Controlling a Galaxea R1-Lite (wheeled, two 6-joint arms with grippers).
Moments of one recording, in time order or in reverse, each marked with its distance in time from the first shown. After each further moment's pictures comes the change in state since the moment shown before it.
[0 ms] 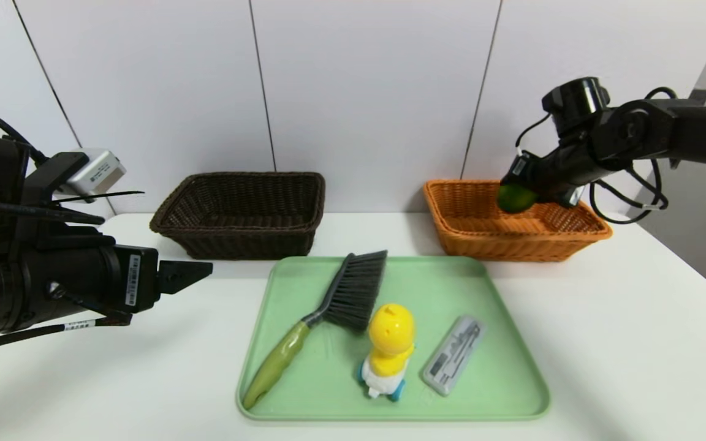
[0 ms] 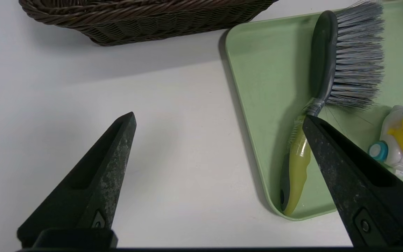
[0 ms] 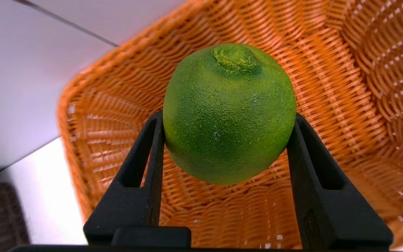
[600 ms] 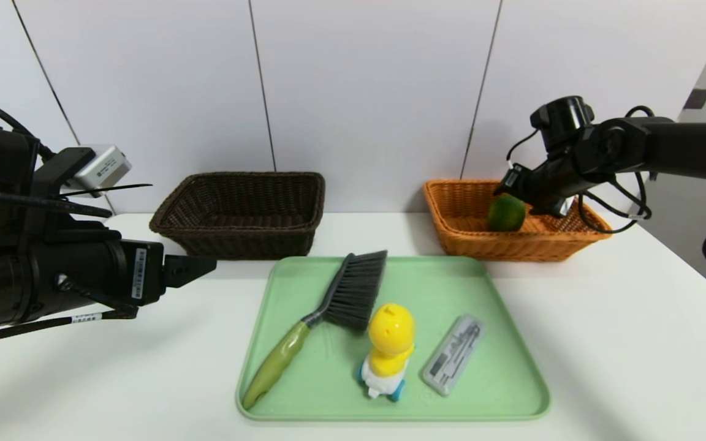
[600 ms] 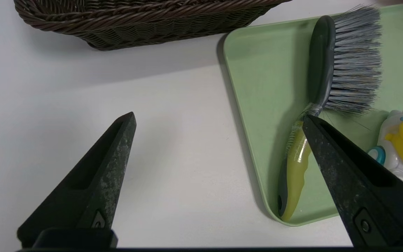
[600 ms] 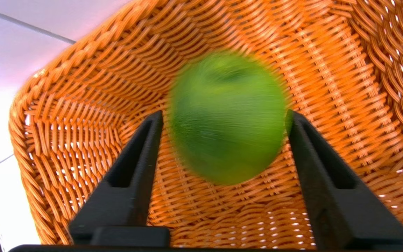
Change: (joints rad) left arm 0.001 0.020 -0.021 0.000 -0.002 -0.003; right arm -0.003 0.059 0.000 -0.027 -0.001 0.003
